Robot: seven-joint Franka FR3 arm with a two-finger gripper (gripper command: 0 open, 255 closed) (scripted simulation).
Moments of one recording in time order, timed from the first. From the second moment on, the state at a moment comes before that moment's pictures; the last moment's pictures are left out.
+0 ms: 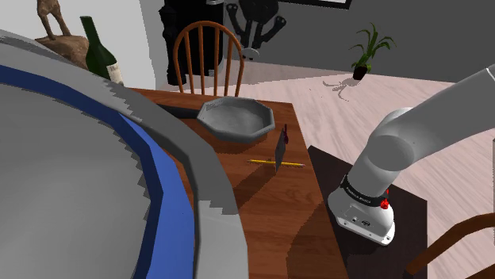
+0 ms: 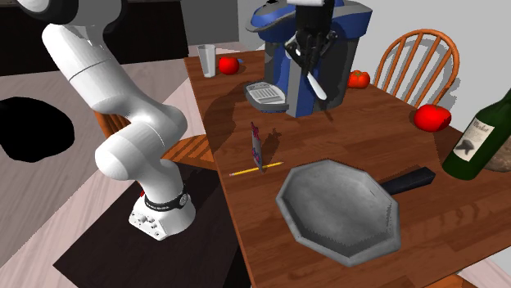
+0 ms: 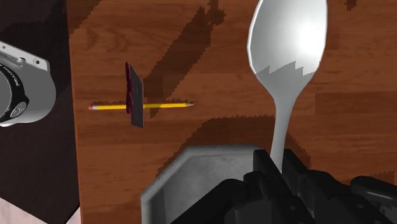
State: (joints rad) arm -0.13 -0.53 0.36 -2.02 0.37 1.58 1.13
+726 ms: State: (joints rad) arm -0.14 -0.47 0.35 -1.83 0.35 1.44 1.16
